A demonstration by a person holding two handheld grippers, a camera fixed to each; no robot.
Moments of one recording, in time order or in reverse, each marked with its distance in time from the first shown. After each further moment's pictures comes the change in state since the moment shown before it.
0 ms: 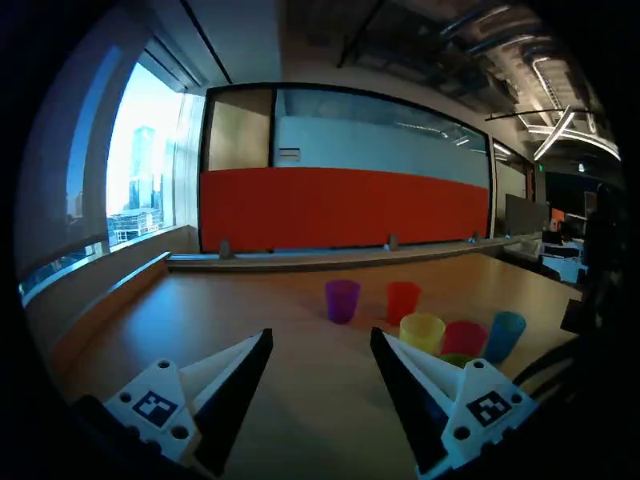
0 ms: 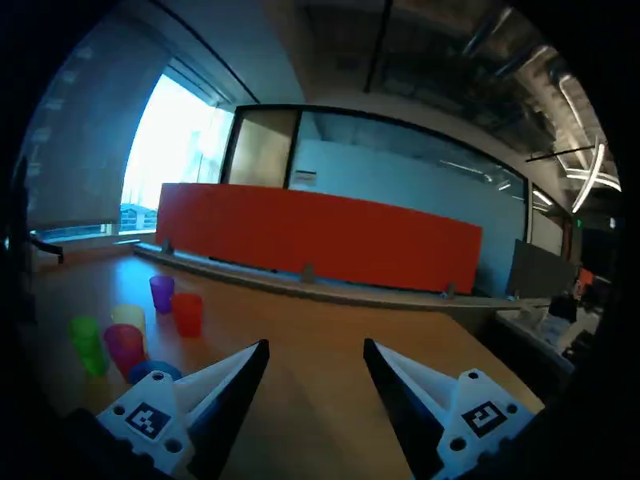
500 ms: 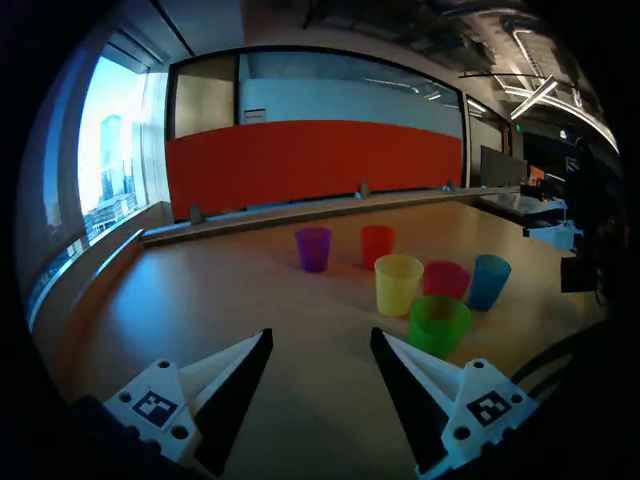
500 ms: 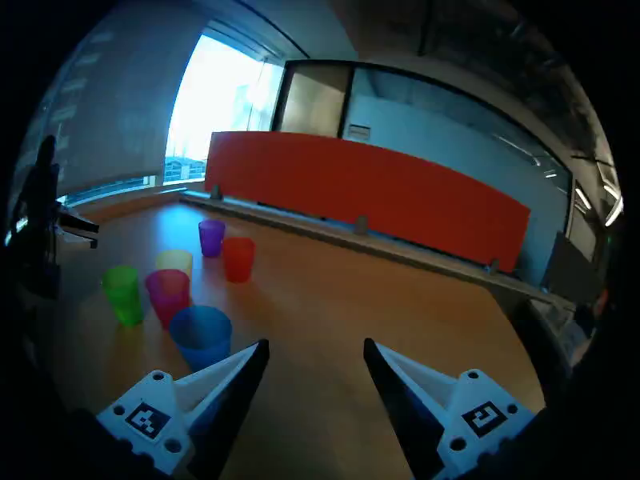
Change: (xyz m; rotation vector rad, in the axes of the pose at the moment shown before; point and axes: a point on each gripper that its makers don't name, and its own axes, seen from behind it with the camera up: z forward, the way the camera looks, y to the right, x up) left arm -0.047 0.019 -0.007 -0.115 -0.191 0.088; right arm -0.042 -0.045 -0.028 0.215 -0.221 -0.095
